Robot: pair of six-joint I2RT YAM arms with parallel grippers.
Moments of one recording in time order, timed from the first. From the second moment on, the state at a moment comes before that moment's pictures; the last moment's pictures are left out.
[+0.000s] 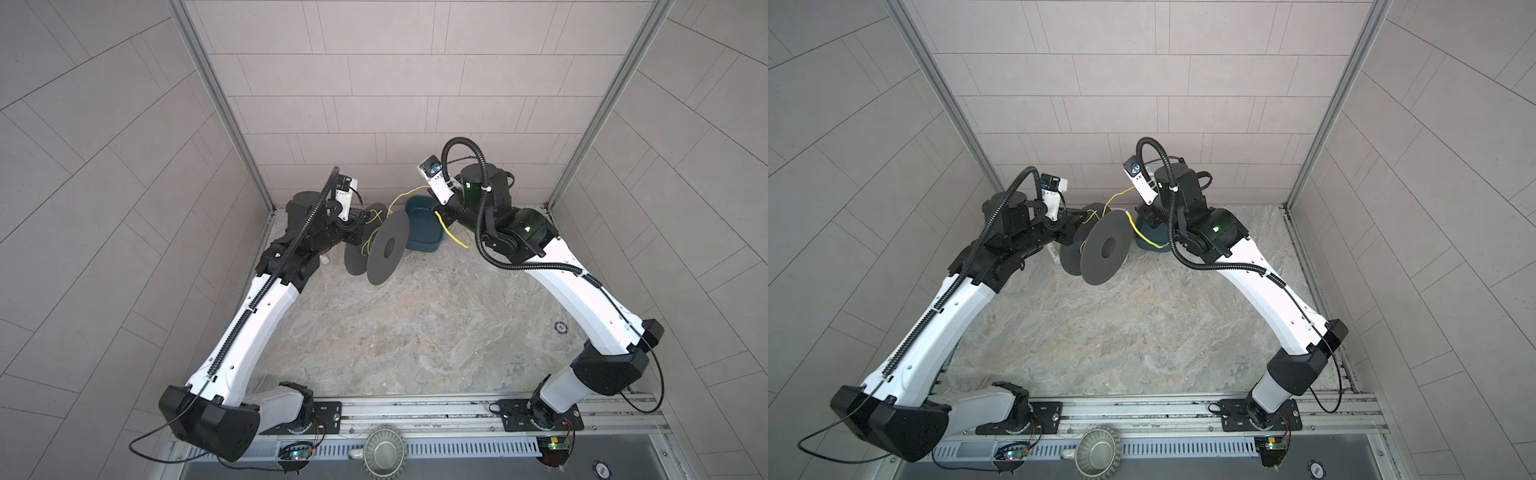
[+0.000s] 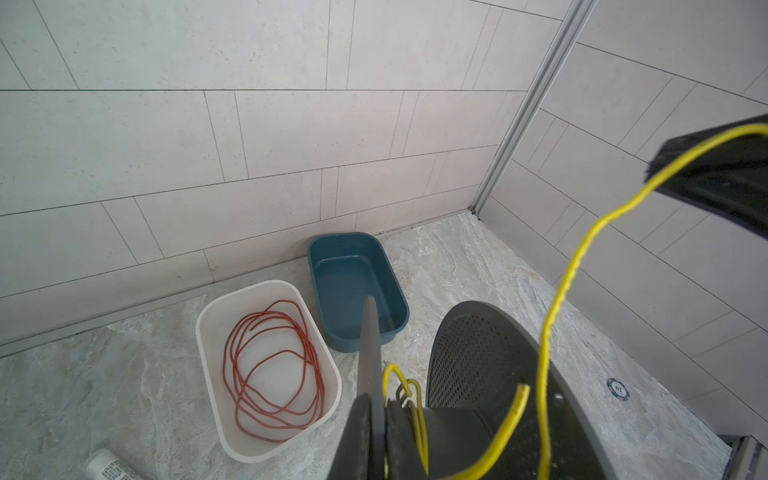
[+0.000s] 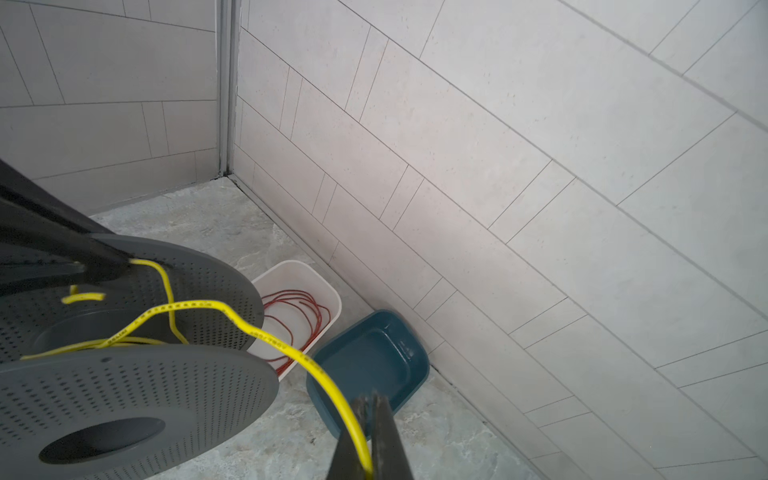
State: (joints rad) left arm -0.32 1.23 1.37 -0.44 0.29 -0.09; right arm 0.64 1.60 1.98 -0.70 0.21 -0.30
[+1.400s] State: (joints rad) left arm -0.21 1.24 1.39 -0.33 0.34 -0.60; right arm 0.49 1.47 1.31 -0.29 -0.21 0.05
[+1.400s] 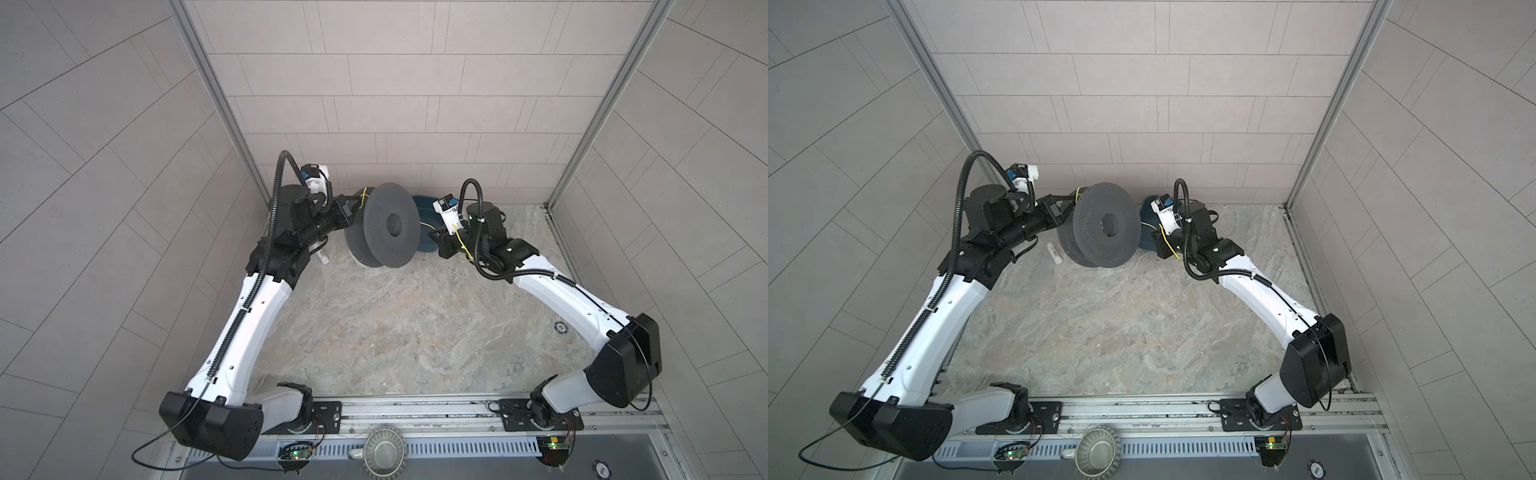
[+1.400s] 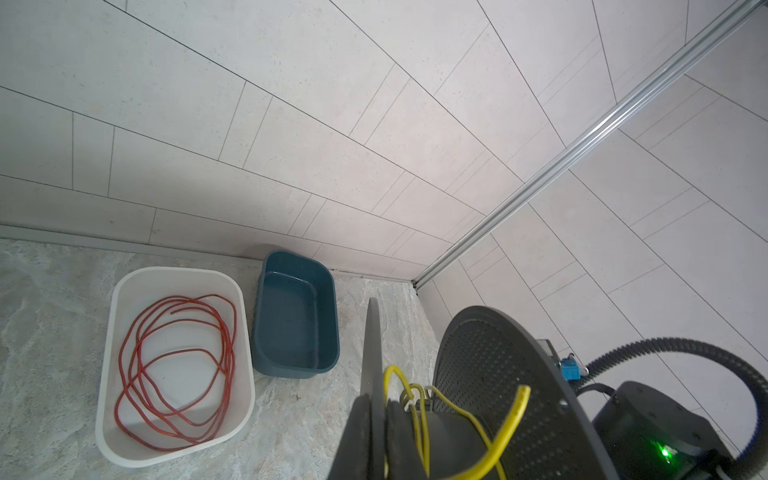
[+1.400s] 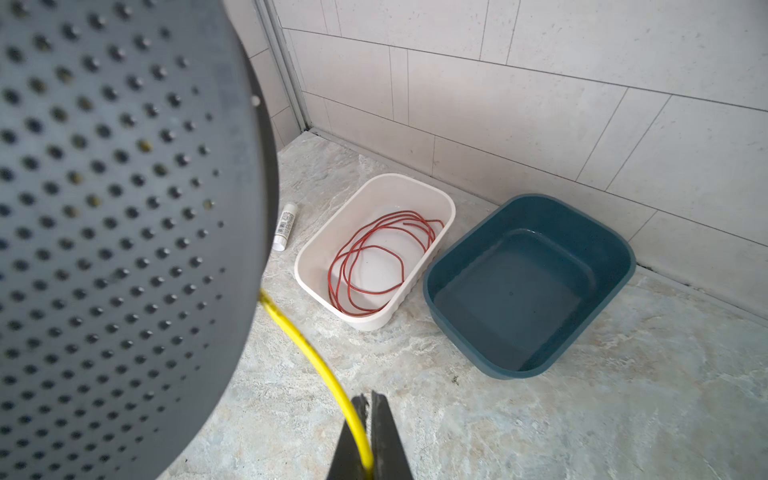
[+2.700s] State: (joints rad) left arm -0.17 1.24 1.44 -0.34 0.28 -0.58; right arm 0.50 1.40 1.24 -0.34 -0.29 0.02
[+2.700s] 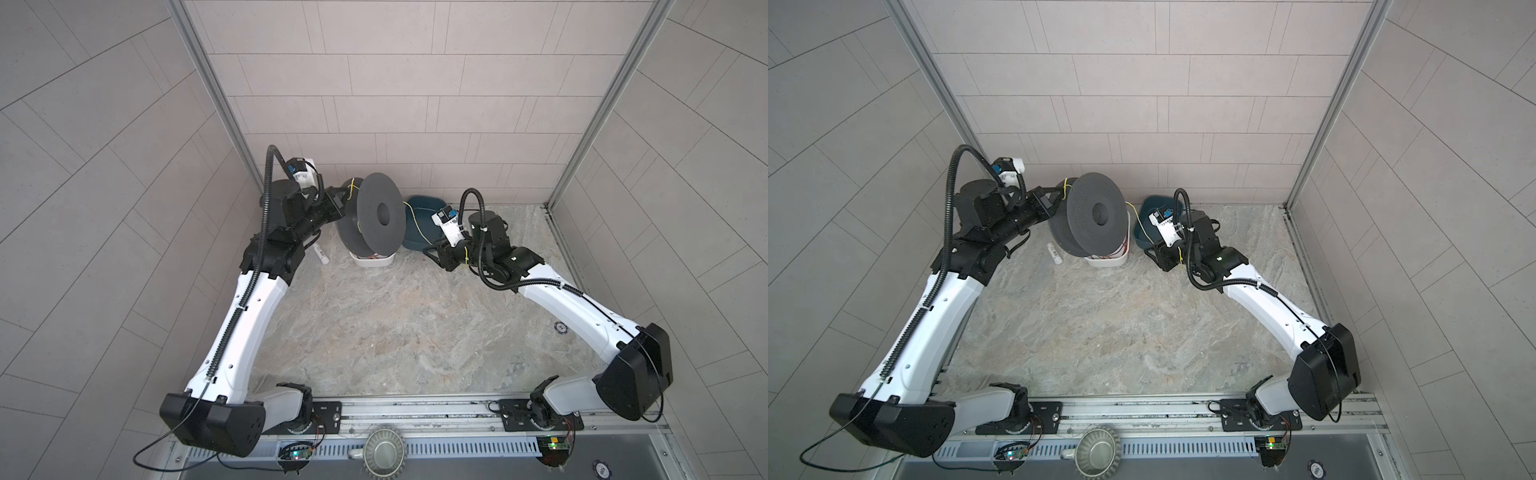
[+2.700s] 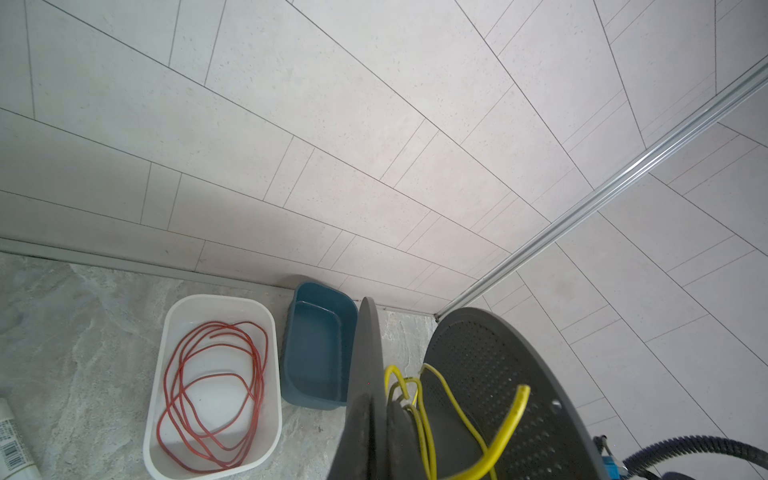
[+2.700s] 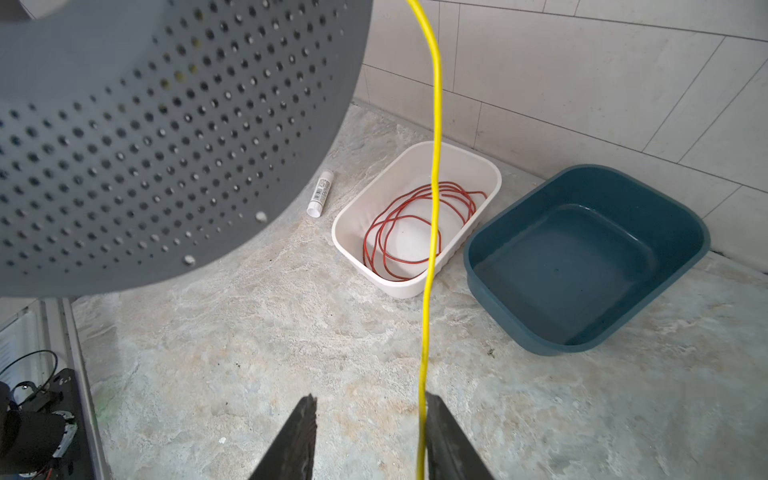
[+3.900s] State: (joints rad) left arm -0.16 1.24 1.48 -0.36 0.30 -0.51; right arm 0.50 1.41 1.34 -0.68 -0.19 -0.01
